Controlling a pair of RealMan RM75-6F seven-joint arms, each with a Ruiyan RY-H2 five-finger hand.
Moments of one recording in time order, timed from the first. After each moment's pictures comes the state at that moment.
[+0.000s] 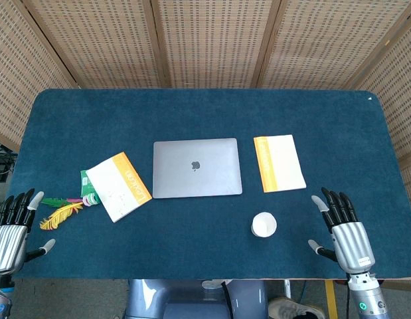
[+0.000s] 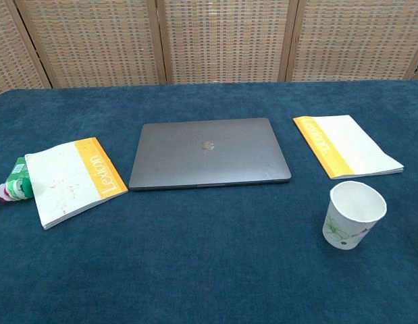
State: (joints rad) left arm -0.02 -1.23 -0.01 -1.66 1.59 1.58 0.21; right arm 0.10 -1.27 0.03 -1.68 -1.69 1.56 -0.13
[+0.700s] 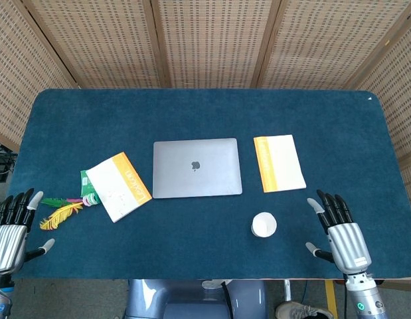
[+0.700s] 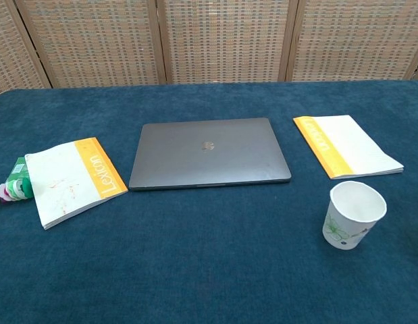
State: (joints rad) left arm -0.02 -1.23 -0.01 -1.66 1.58 1.58 0.23; right arm 0.11 -1.26 0.02 -1.70 -1.68 1.53 -0.13
